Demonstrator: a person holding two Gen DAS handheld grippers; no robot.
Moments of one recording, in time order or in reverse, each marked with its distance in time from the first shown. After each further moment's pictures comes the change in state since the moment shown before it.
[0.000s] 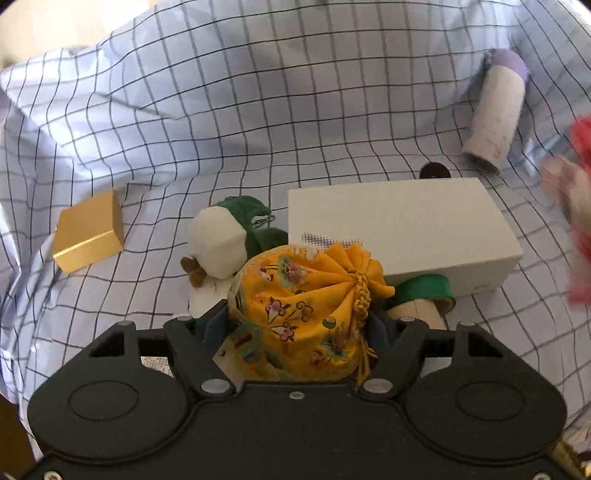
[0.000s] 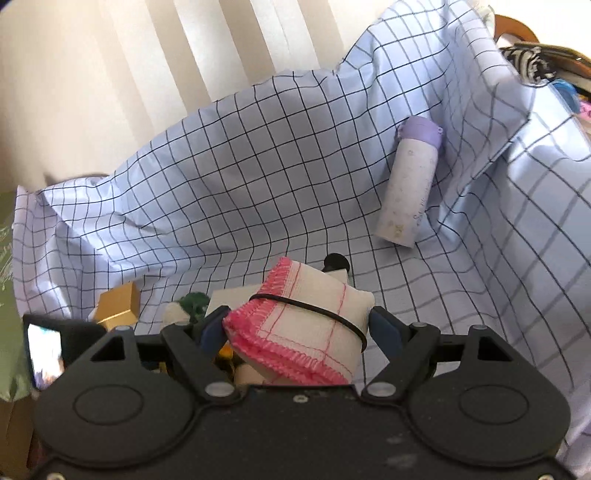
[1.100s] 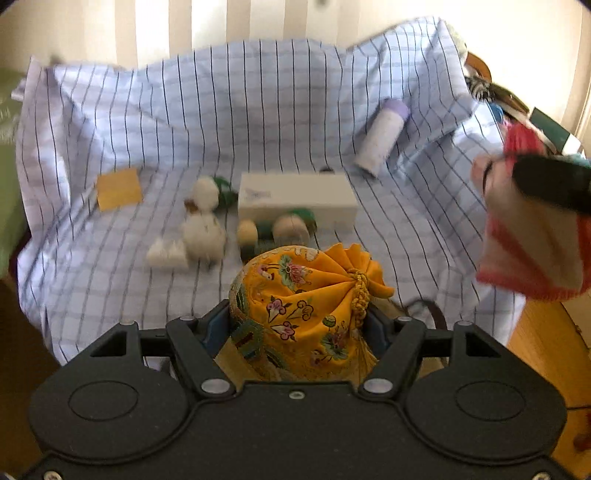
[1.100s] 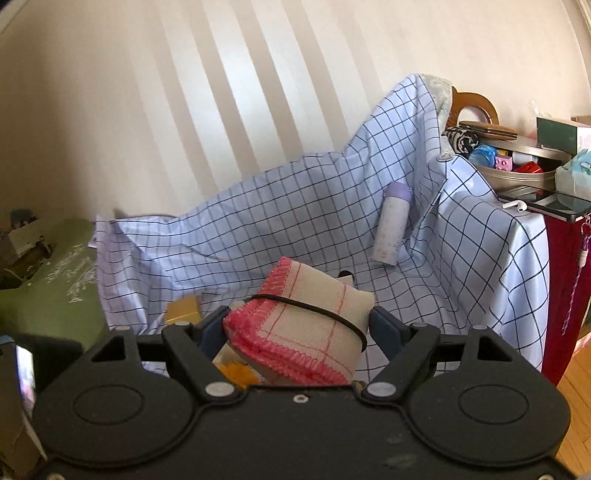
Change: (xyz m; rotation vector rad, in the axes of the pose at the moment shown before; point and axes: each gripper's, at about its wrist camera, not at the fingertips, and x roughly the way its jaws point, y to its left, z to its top) left arm -0.206 -0.023 -0.097 -0.047 -0.059 -0.181; right arm -0.217 0.007 -0.089 -0.009 -0.214 0.056
